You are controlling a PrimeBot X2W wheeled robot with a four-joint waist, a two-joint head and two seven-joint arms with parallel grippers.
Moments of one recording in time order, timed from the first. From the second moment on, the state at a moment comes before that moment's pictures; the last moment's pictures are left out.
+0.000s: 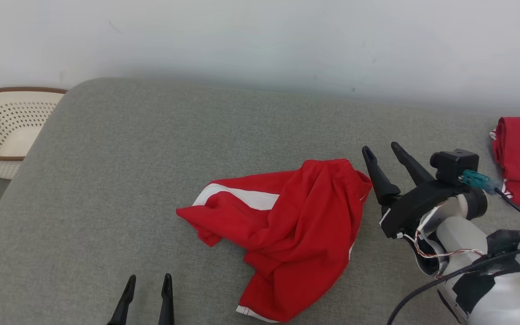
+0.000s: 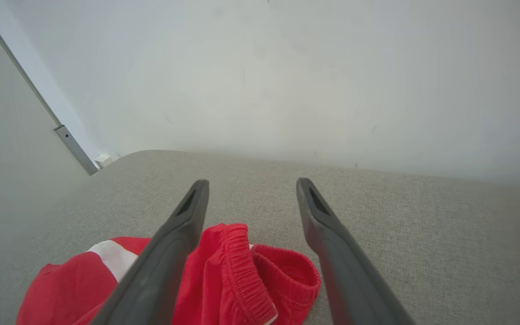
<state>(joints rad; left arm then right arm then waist) 0.00 0.05 -0.16 0.04 -0.18 0.11 -0.26 -0.71 -0.34 0.73 0.69 0.73 0.13 -0.24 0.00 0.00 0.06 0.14</state>
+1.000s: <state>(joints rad) 0.02 0.05 -0.26 0.14 -0.17 0.04 -0.26 -0.11 -0.26 0.29 0.18 0.35 0.13 -0.26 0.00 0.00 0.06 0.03</state>
